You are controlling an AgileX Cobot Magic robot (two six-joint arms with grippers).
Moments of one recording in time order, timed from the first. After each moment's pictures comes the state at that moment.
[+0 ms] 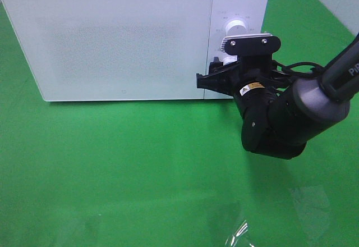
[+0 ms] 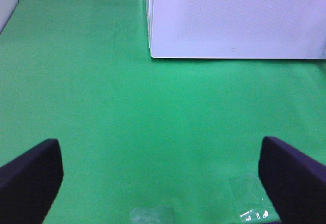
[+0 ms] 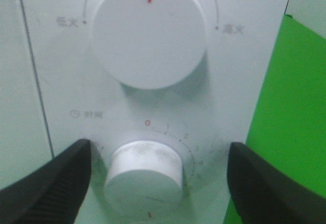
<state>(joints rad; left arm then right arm) -0.05 0.00 -0.52 -0.07 1.08 0.01 0.64 2.10 -0.81 0.67 -1.19 -0.26</state>
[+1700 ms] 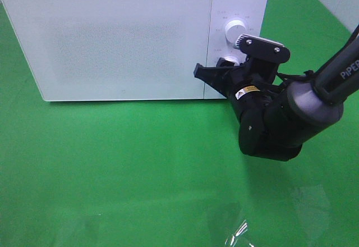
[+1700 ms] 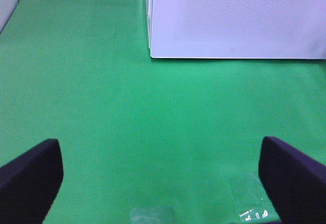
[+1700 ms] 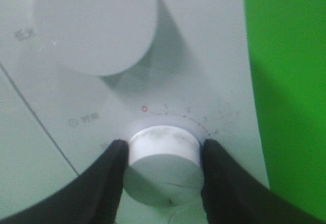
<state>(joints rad) -0.05 0.00 -0.52 -0.07 1.08 0.01 0.65 2.12 -0.82 0.64 -1.18 0.16</state>
